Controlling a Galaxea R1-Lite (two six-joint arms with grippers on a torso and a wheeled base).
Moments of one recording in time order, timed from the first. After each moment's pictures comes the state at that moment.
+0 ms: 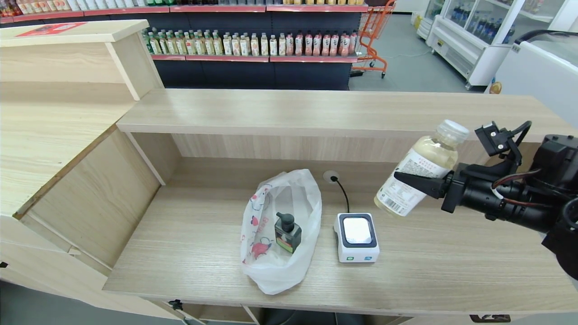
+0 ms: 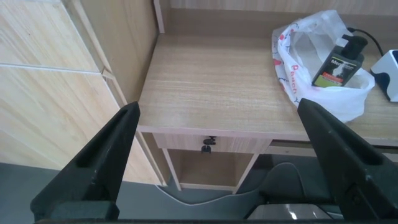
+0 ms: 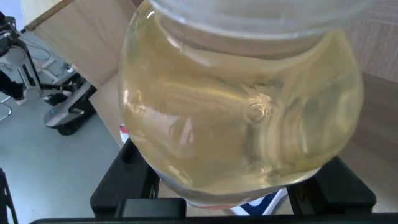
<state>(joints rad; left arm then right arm) 0.00 0.00 0.00 0.00 0.00 0.01 0.13 1.67 -0.60 -1.08 0.73 0.08</state>
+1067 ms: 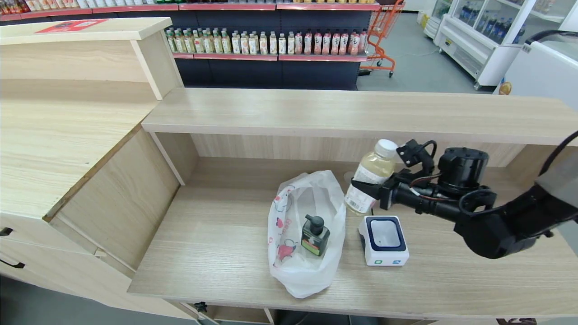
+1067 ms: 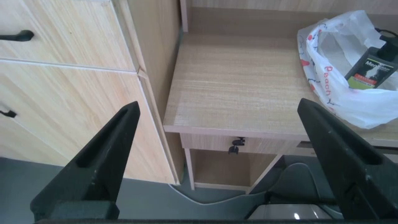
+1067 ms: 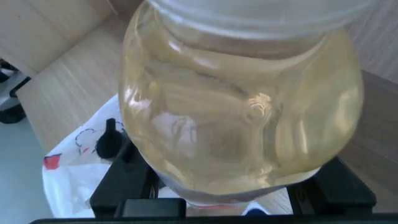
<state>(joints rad) 0.00 0.00 0.00 0.00 0.00 0.01 0.25 2.04 -0.86 -1.09 0.51 -0.09</state>
